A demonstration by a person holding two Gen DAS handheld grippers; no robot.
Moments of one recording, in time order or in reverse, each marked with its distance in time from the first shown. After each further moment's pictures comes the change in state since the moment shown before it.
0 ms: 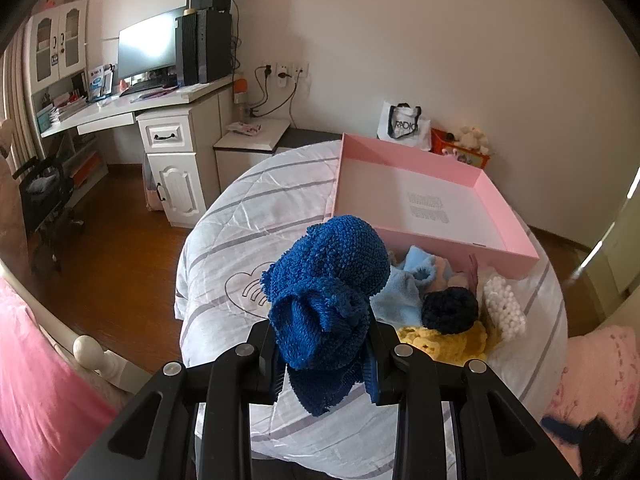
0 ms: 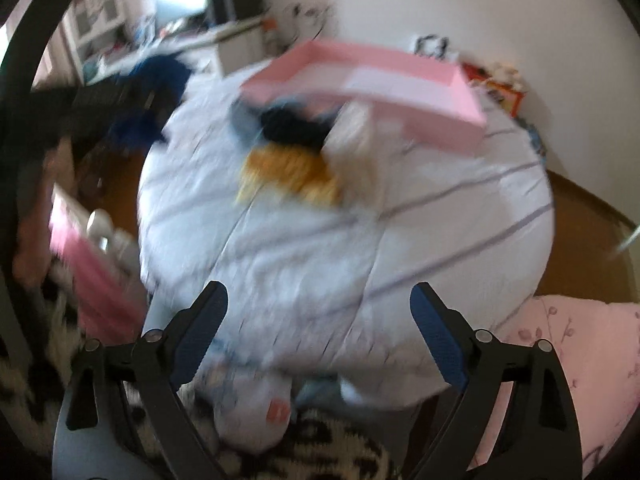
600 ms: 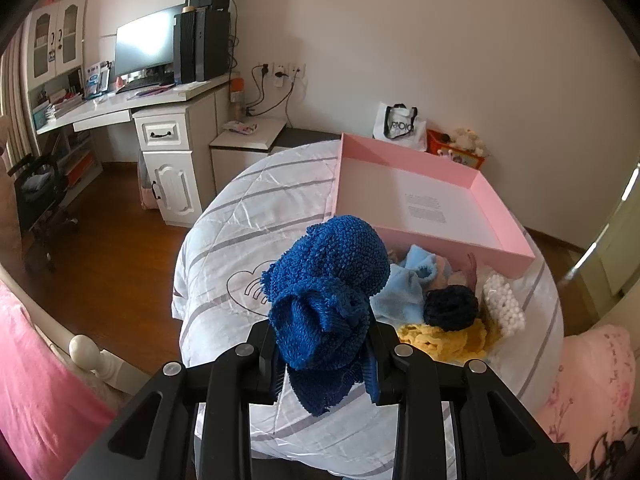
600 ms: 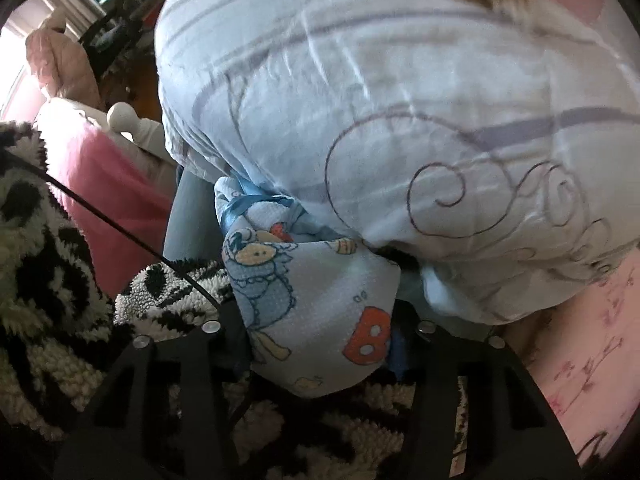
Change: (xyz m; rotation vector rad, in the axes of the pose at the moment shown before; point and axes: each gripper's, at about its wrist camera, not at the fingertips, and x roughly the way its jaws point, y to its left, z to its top) left arm -0.009 0.007 0.000 -0.013 0.004 -0.017; right arm 0.073 0.027 -0.030 -0.002 0.337 0.170
